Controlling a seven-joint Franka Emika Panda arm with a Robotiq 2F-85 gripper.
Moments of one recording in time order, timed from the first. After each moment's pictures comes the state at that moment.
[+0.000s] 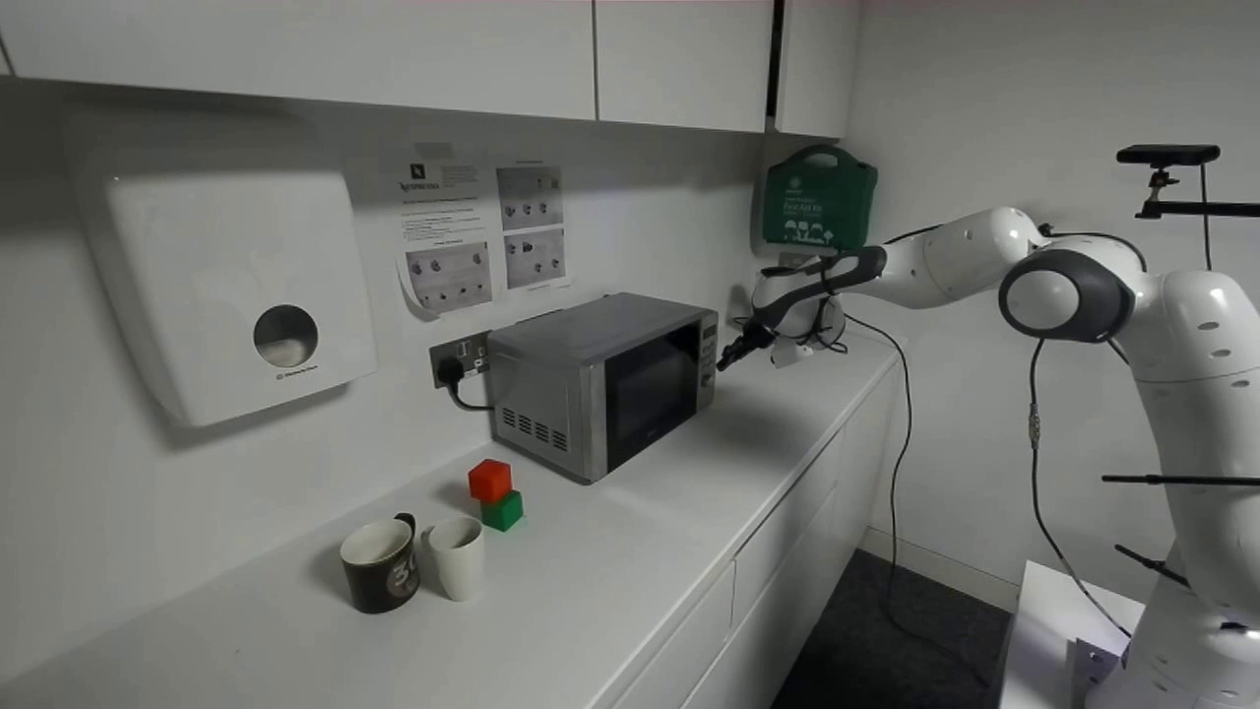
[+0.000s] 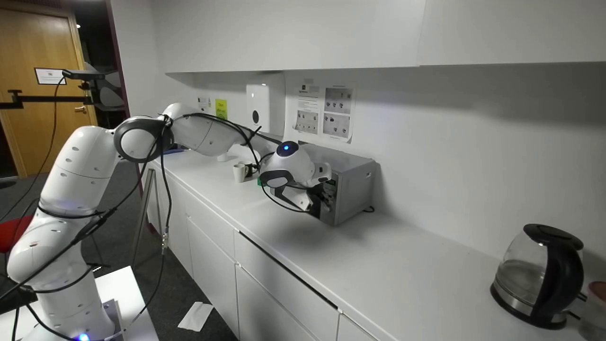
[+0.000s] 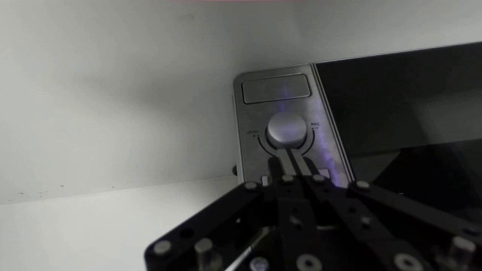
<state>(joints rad) -0.18 0.50 -0.08 -1.65 0.66 2.77 -0.70</state>
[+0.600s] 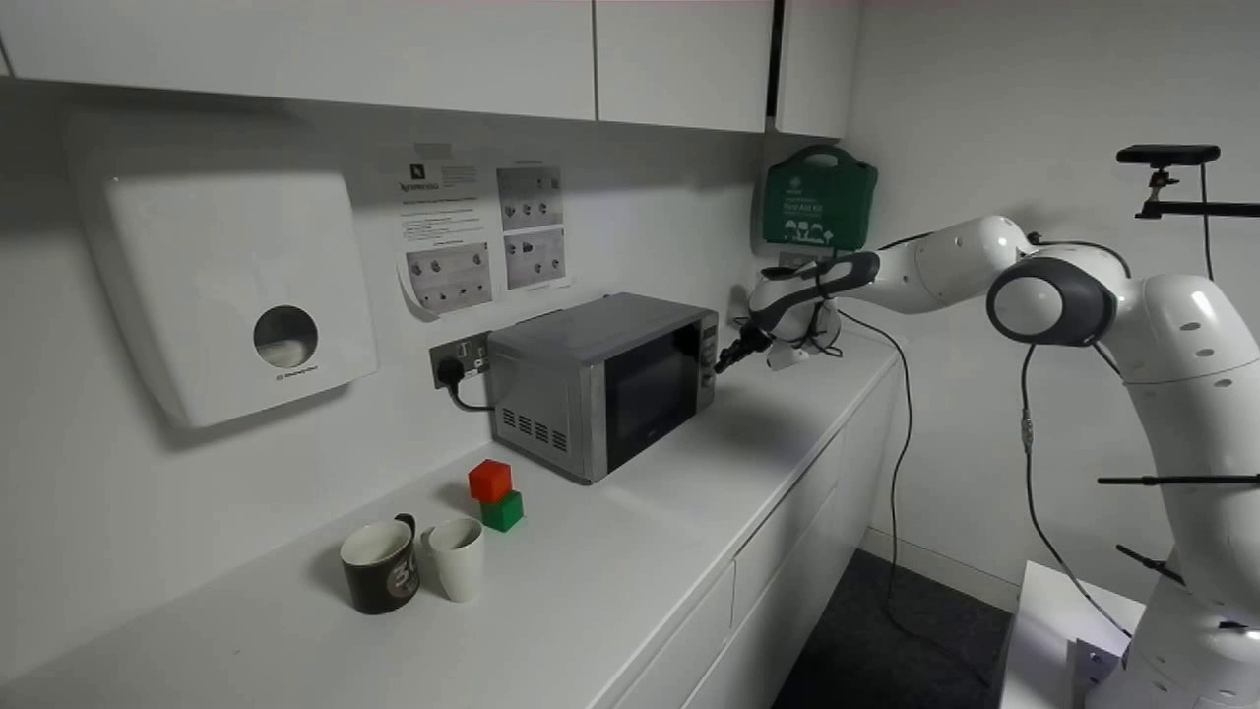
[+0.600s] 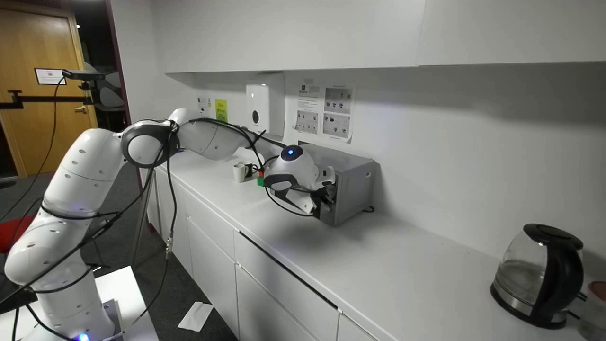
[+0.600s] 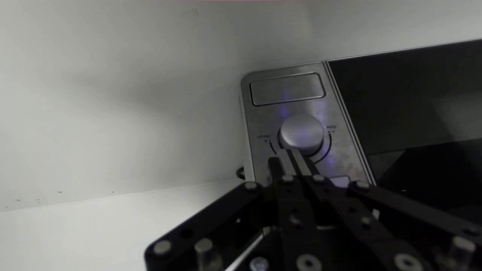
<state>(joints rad) -0.22 0.55 -0.04 -1.60 0.66 2.77 -0.70</state>
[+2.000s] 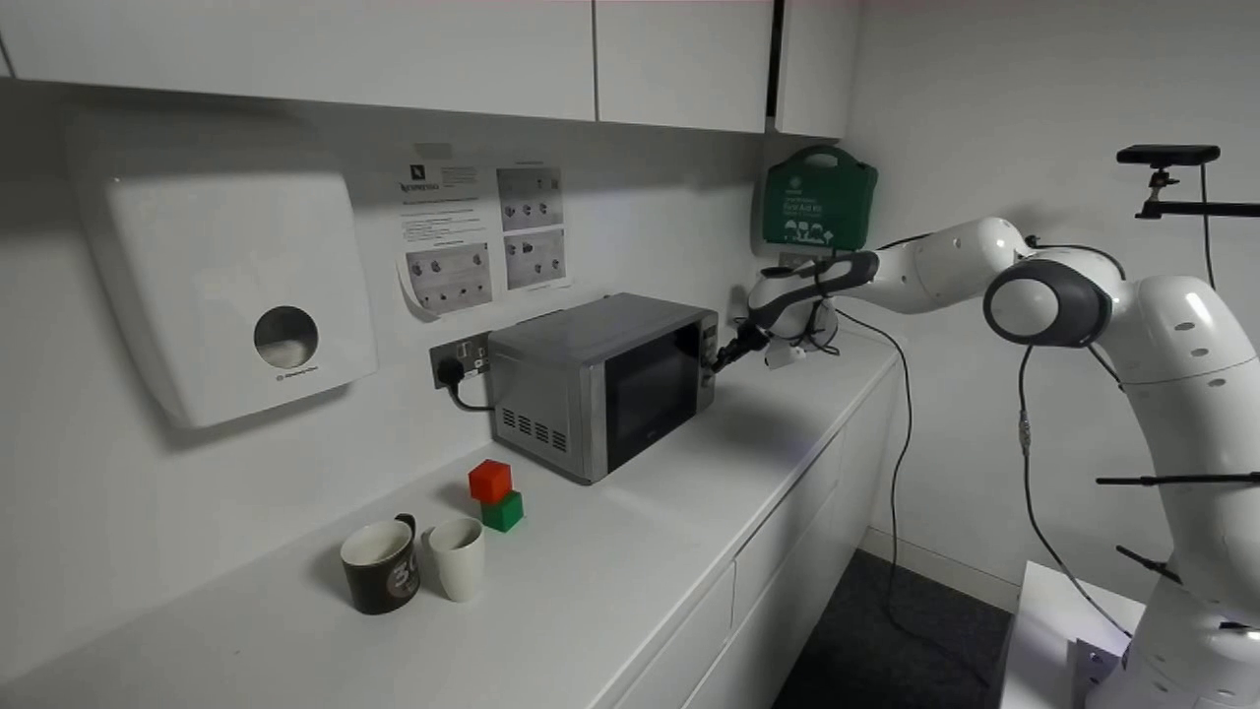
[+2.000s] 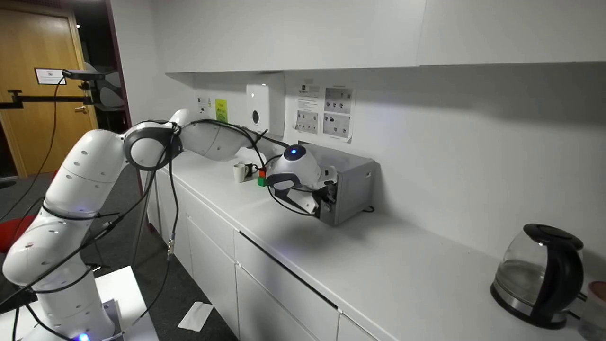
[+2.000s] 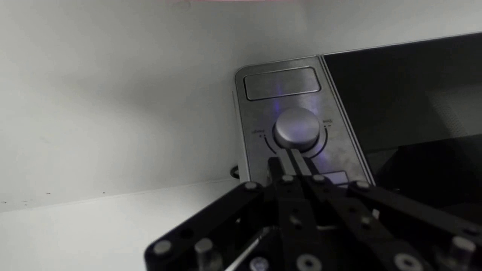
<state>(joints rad) -0.25 0.57 -0.01 -1.56 0.65 2.74 -0.70</state>
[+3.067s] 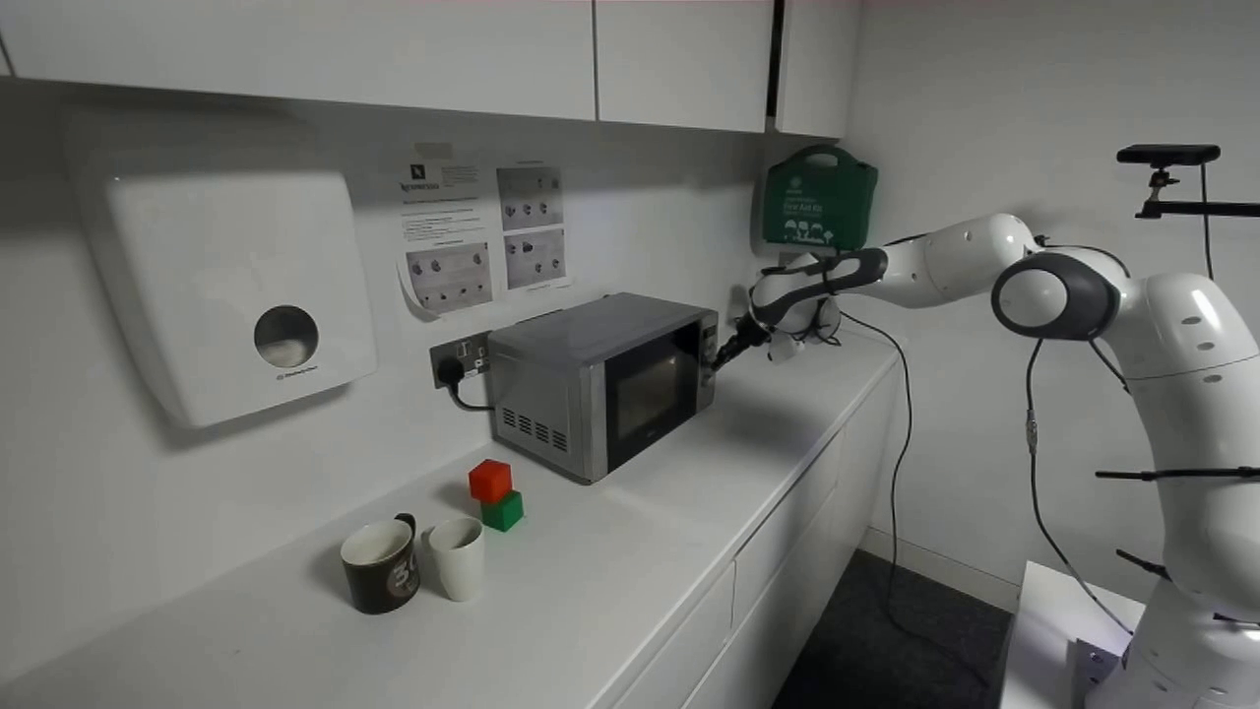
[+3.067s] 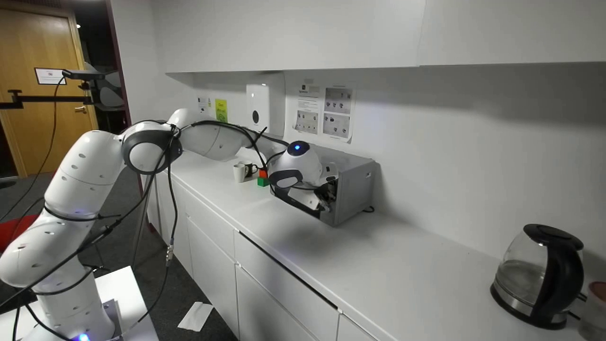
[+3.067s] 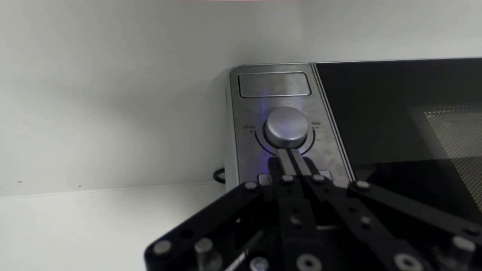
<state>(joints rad) -0.36 0.56 0.11 -1.54 0.49 2.68 -0.70</state>
